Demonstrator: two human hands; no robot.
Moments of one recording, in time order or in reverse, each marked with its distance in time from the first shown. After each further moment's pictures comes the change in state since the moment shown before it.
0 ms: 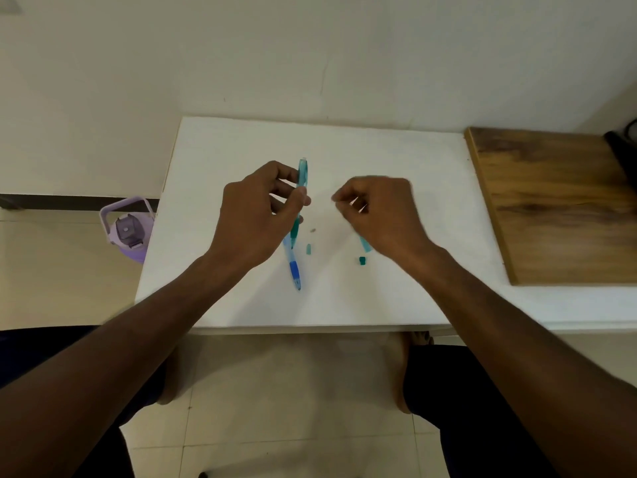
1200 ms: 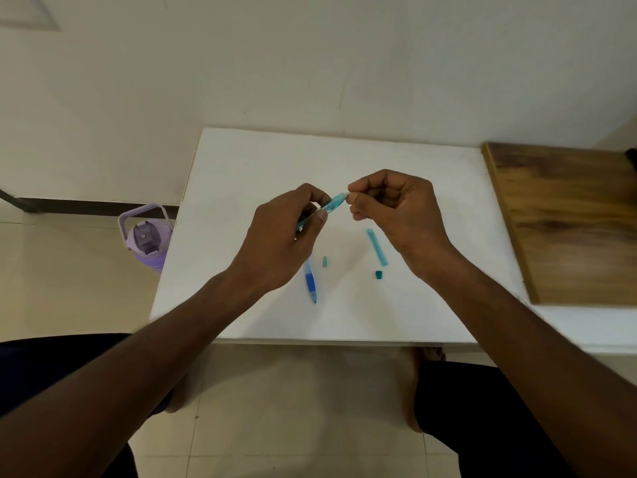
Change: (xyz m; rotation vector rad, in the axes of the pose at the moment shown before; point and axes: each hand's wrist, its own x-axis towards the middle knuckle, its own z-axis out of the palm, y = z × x) left_hand -0.008 -0.001 -0.005 0.163 -0.107 0.161; right_hand 0.005 -0.022 -0.008 0.620 0.045 0.202
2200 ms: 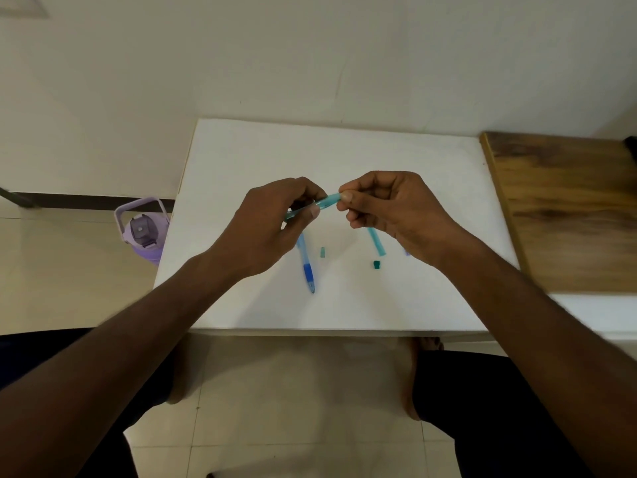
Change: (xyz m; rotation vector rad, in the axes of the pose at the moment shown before) left_hand 0.003 -0.011 -0.015 0.098 -0.089 0.133; right_hand 0.004 0.006 -0.013 0.230 -0.304 0.163
